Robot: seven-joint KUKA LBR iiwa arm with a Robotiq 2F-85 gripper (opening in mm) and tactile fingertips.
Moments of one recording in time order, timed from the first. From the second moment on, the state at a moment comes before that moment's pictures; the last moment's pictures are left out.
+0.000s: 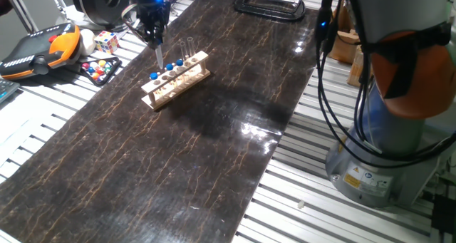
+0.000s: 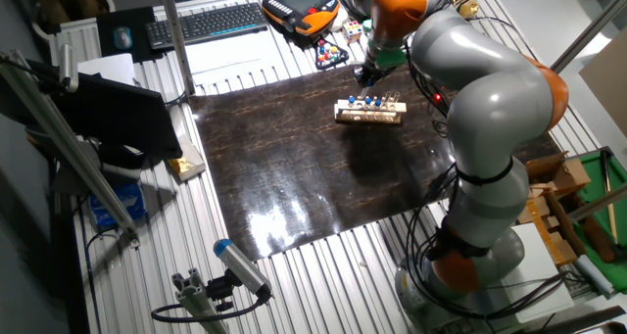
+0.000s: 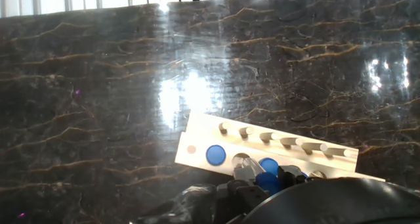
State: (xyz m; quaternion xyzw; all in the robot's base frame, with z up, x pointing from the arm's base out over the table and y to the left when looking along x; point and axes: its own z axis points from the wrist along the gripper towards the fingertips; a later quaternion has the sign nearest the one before) arm 0.612 -0.001 0.225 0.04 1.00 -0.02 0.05
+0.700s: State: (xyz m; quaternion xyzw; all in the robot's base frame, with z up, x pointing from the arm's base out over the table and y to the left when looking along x) arm 0.617 0.002 0.213 0.05 1.00 -0.03 0.04
